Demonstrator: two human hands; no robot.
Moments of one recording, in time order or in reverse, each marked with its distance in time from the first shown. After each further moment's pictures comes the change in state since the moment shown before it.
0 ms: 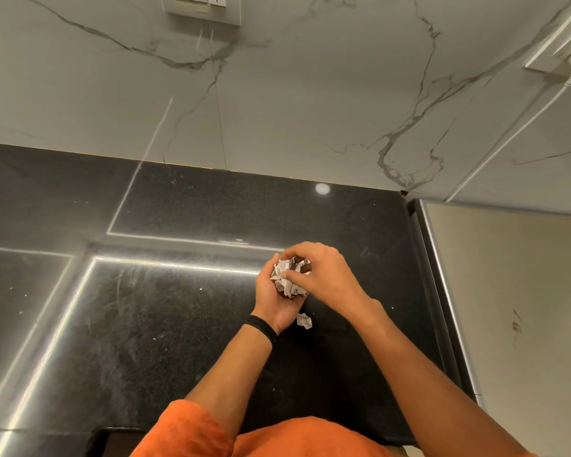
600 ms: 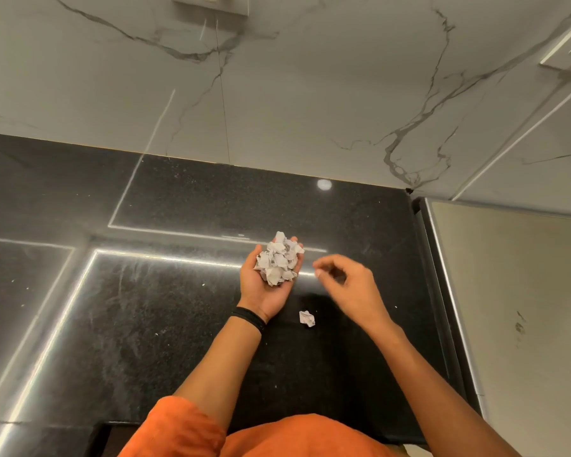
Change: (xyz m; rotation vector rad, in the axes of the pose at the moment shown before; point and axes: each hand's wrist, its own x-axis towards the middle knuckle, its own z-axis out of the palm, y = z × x) left_hand 0.004 0.030 -0.007 -0.233 0.025 0.039; right_hand -0.034 0.041 0.003 0.213 0.110 0.227
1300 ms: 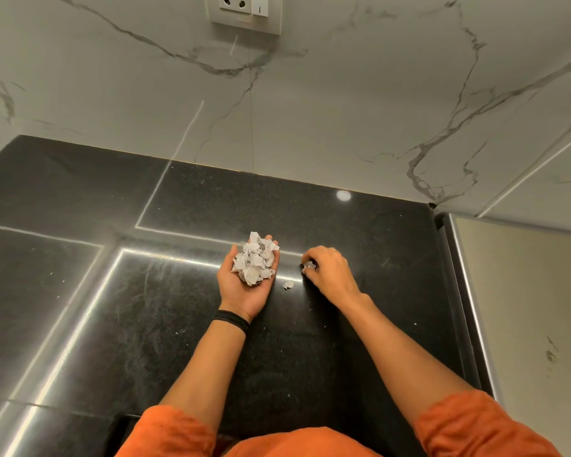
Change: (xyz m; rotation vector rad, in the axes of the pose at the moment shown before) left_hand -0.015 0.058 -0.013 -0.104 -0.016 0.205; right_hand 0.075 -0.003 0.057 -0.408 -0.153 -0.127
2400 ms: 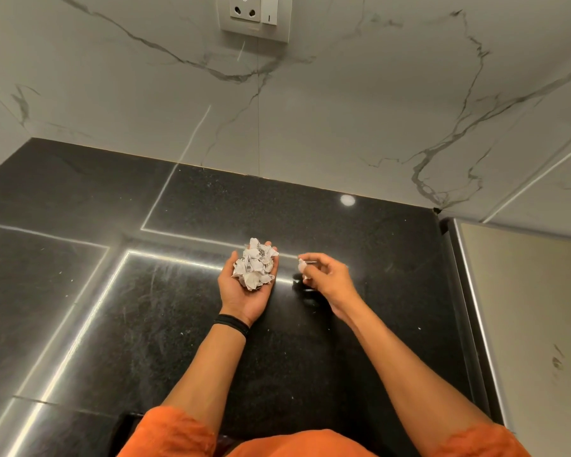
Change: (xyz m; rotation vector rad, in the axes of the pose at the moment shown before) left_hand -0.002 0.005 -0.010 -0.024 0.022 0.011; right_hand -0.018 -0.018 0.008 1.044 -0.021 0.372
